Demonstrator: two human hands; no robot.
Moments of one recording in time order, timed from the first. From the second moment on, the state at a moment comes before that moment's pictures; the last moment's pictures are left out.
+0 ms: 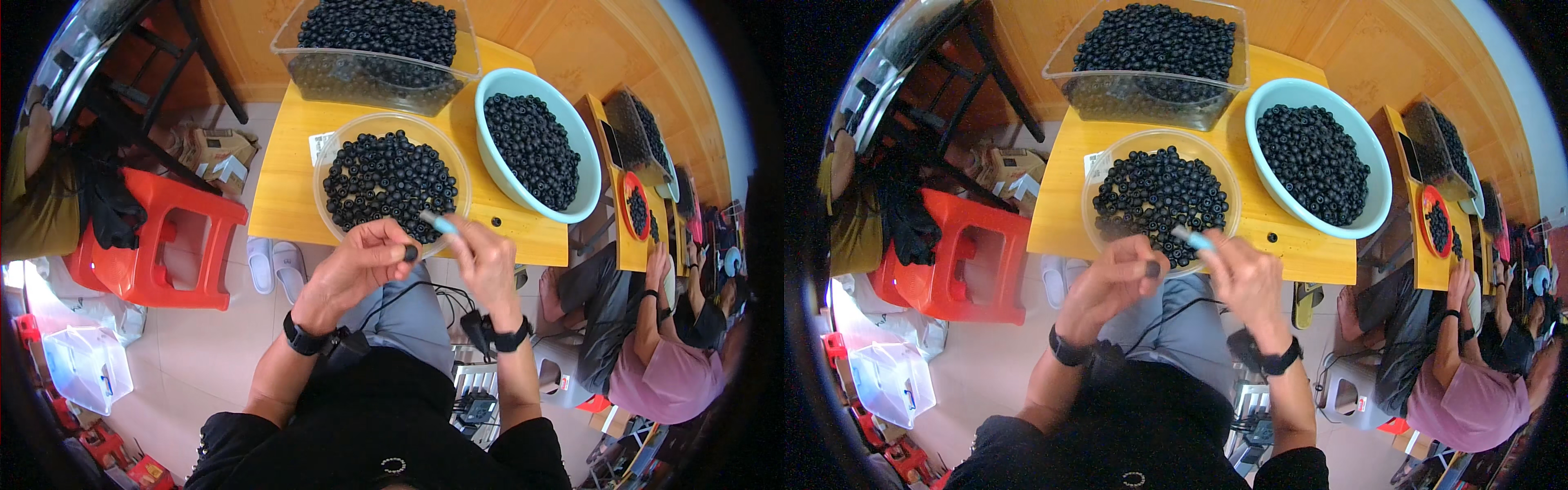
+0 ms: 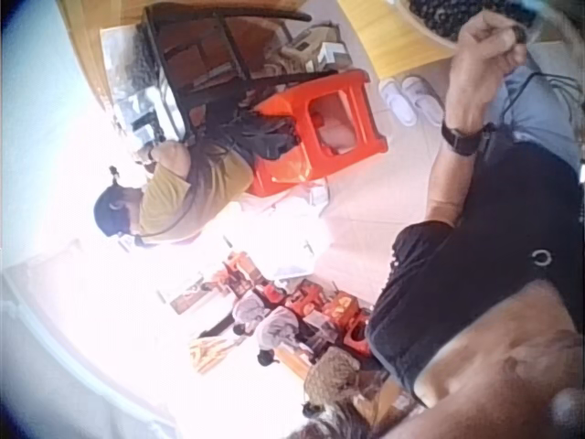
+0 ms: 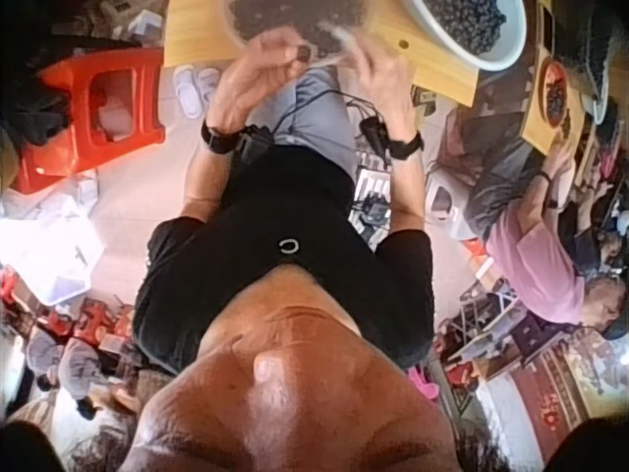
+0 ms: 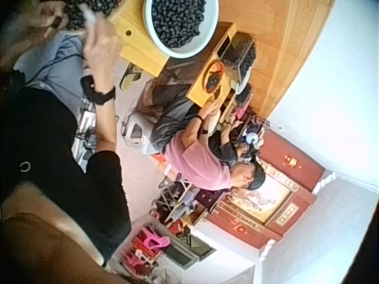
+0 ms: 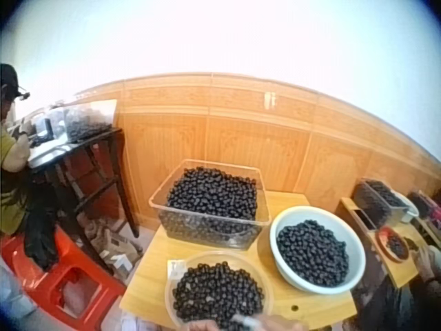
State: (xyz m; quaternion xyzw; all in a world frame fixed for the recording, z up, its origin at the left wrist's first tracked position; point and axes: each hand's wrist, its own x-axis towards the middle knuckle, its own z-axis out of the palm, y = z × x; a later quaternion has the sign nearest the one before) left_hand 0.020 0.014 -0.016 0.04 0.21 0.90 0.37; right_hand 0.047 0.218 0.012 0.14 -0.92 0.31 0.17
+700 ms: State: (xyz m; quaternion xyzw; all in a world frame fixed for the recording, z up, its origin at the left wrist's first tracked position) left_hand 0.023 0.018 -0.009 0.04 0.31 0.86 0.41; right_hand 0.064 0.196 0.027 0.04 -0.75 0.65 -0.07
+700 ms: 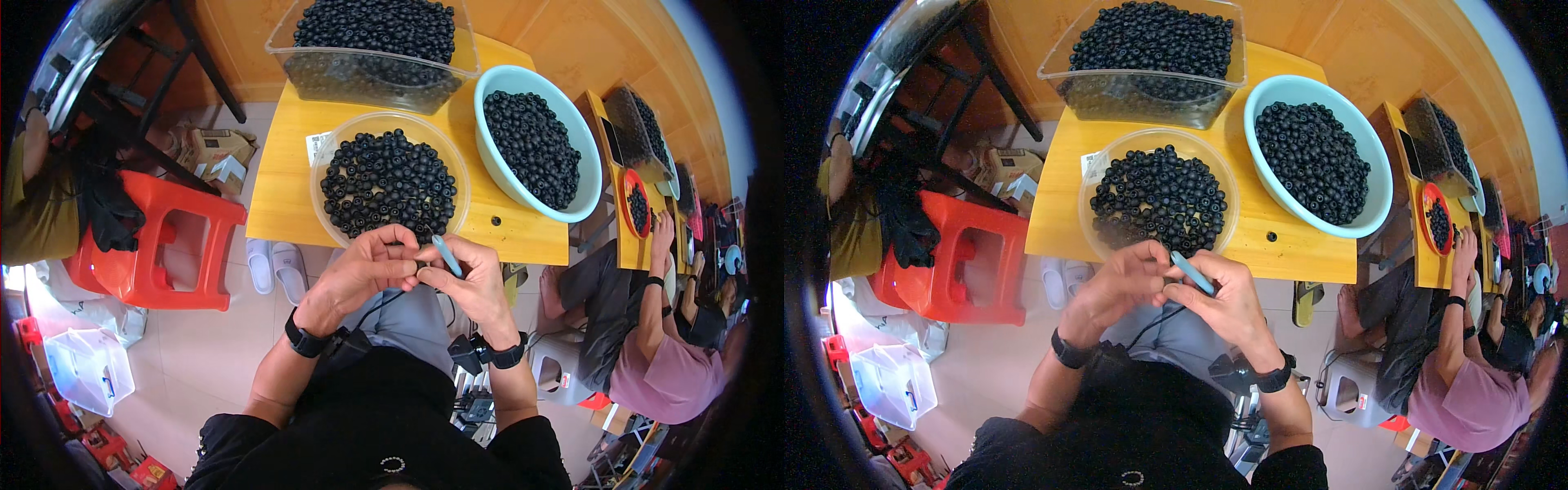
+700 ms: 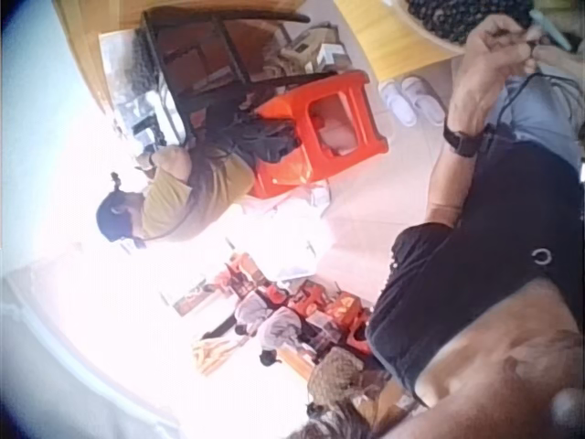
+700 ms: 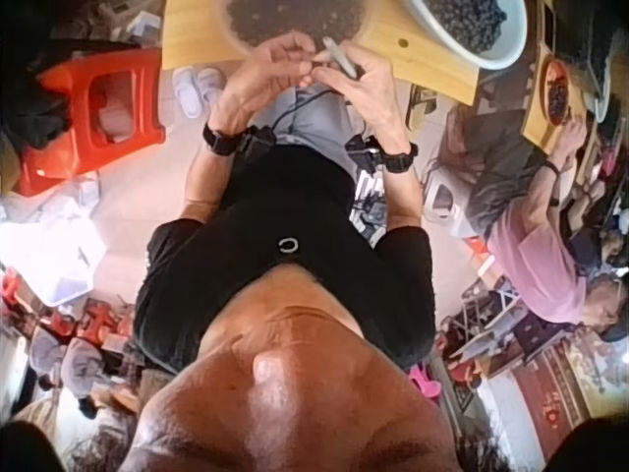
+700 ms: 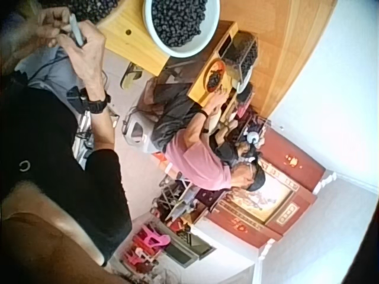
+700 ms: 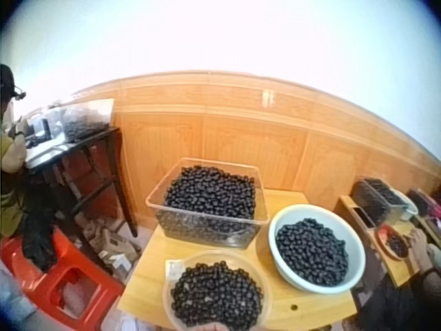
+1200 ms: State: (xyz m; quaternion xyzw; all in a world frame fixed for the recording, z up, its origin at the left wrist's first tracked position) left_hand 0.033 0.028 -0.007 0.01 0.32 0.85 0.42; right_hand 0.065 0.223 0.042 0.00 -0.84 0.54 -0.03
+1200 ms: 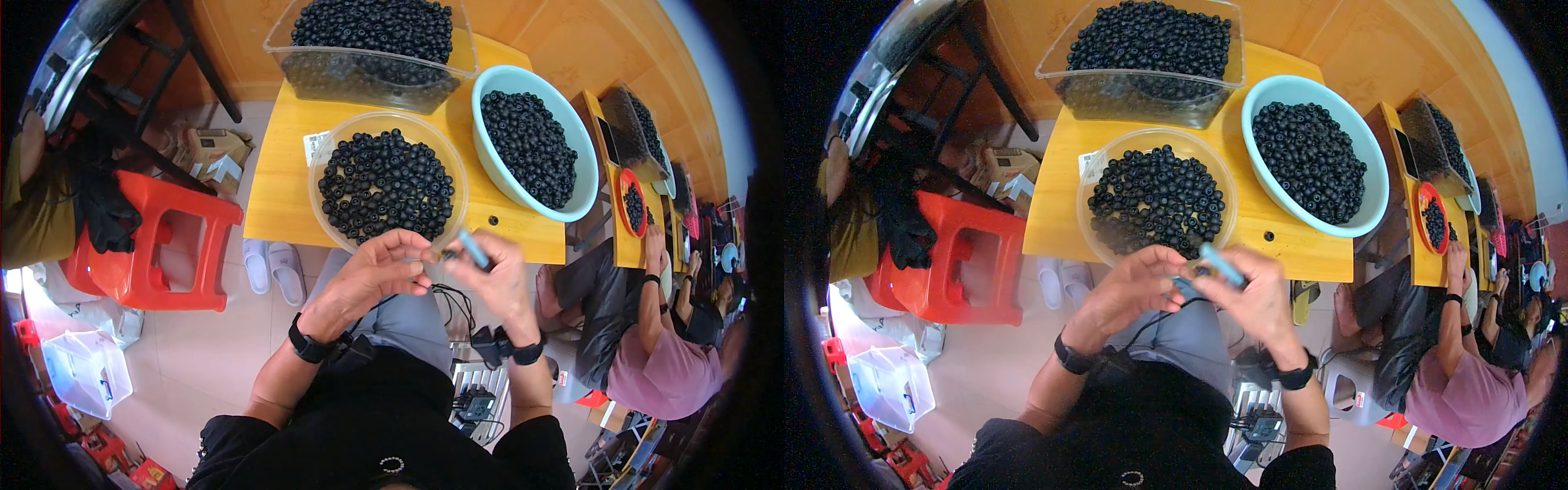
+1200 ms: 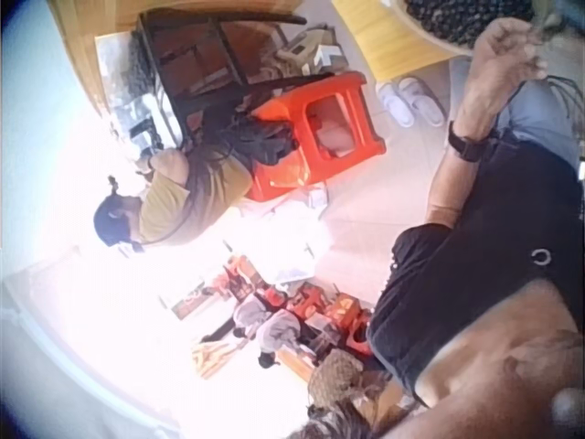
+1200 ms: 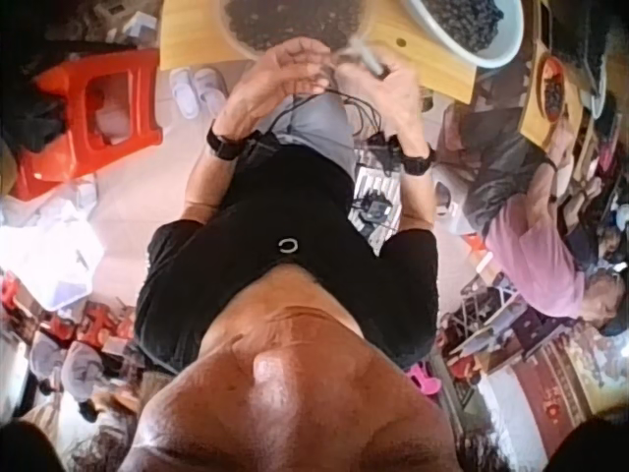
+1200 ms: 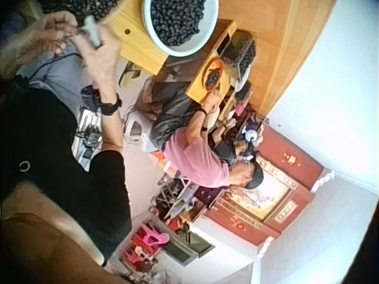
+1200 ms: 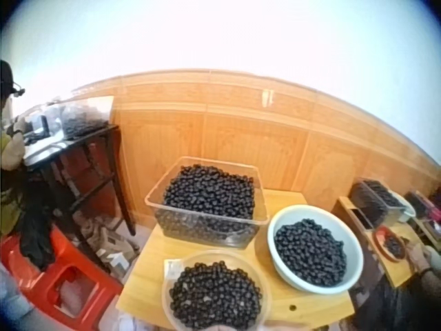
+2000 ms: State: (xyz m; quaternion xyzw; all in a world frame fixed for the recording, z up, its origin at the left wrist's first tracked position) left_hand 0.033 0.017 -0.014 -0.01 0.36 0.86 0.37; right_hand -0.003 0.182 0.001 0.09 -0.97 0.22 0.03
